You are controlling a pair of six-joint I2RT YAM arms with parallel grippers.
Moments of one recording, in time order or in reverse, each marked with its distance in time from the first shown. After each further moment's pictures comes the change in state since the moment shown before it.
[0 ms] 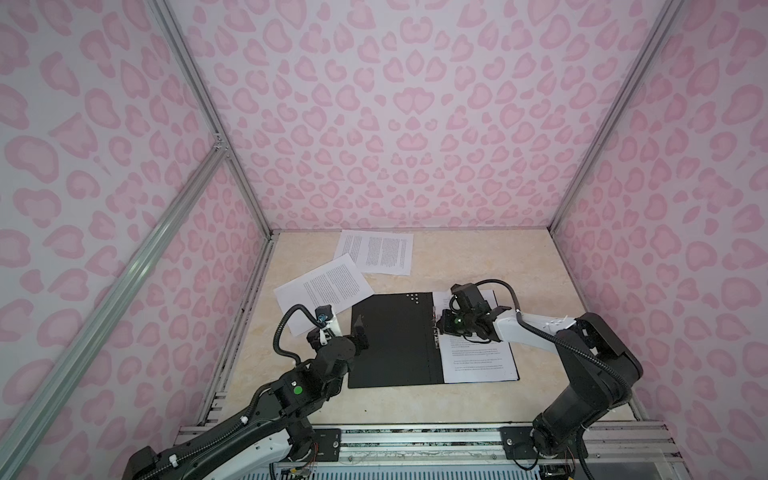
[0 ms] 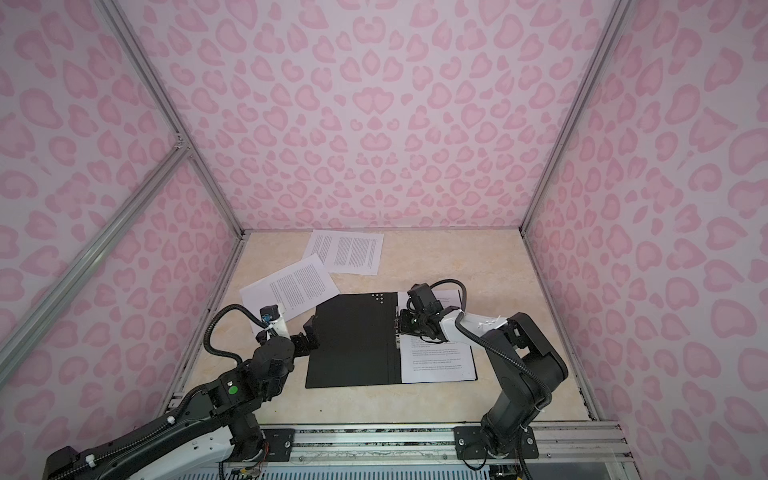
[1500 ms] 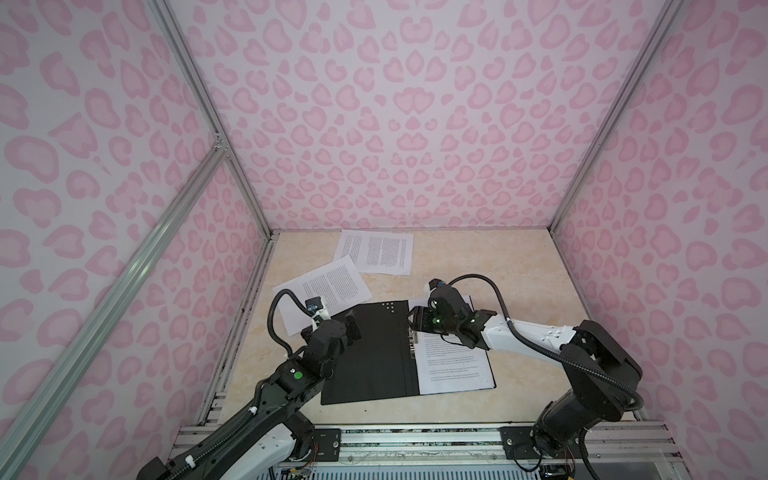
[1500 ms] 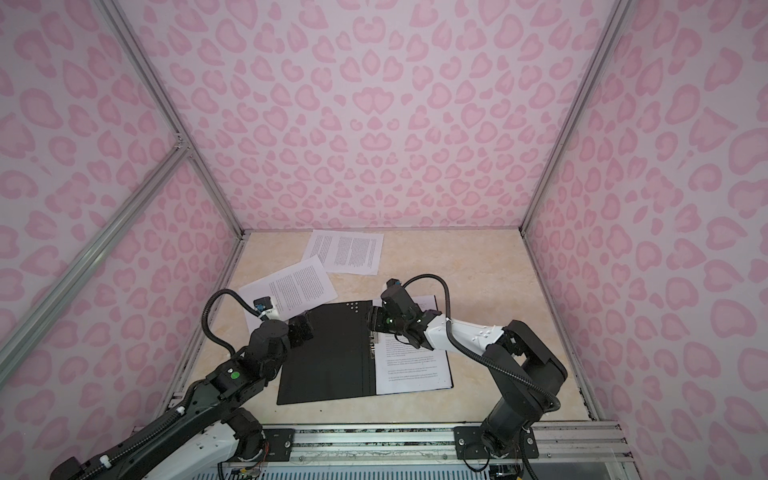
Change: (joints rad) left arm 0.320 0.110 0.030 -0.032 0.301 -0.087; right arm 0.203 -0.057 0.109 0.043 0.124 0.091
